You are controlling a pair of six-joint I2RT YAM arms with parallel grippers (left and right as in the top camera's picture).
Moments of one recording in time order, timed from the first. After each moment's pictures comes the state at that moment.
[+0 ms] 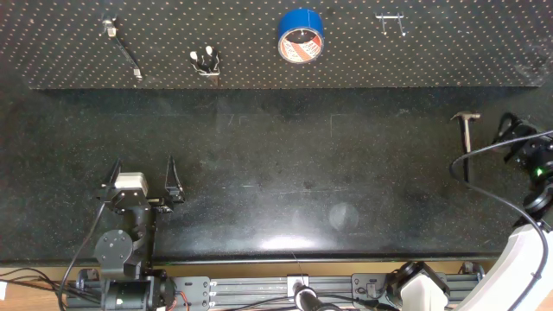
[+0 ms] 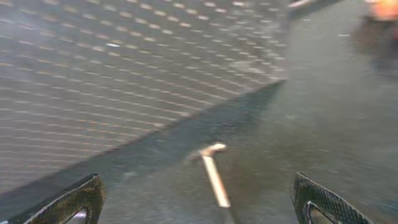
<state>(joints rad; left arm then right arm) 0.02 0.01 0.01 -0.07 -0.01 -0.01 -0.87 1.07 0.97 -0.55 -0.50 -0.16</state>
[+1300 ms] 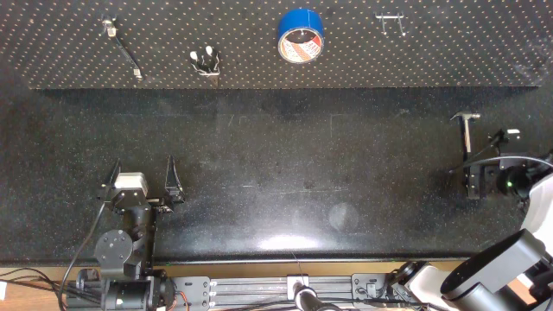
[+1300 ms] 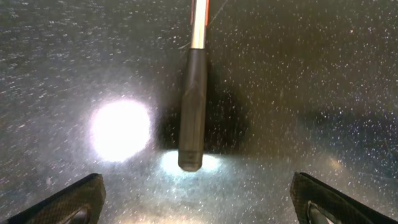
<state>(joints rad) 0.02 0.01 0.01 -0.07 -0.01 -0.01 -0.84 1.50 0.97 -0.82 -0.24 -0.84</state>
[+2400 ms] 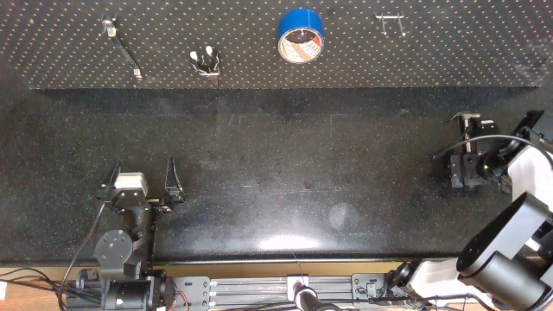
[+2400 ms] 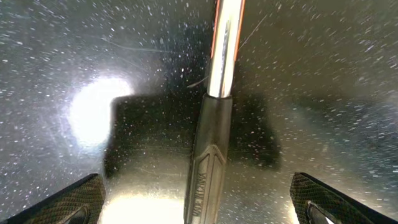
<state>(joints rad) 0.02 0.01 0.01 -0.07 -0.01 -0.01 -0.68 1.66 0.97 -0.71 -0.09 -0.73</state>
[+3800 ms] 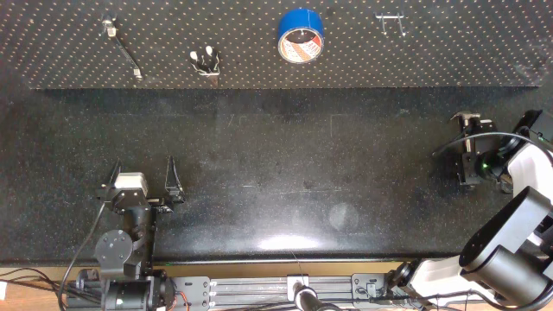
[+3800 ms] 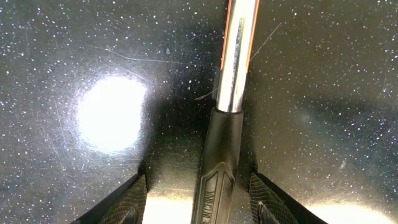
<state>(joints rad) 0.02 0.01 0.01 -0.07 -0.01 -0.01 -0.68 1.69 0.98 -0.70 -0.12 -0.73</state>
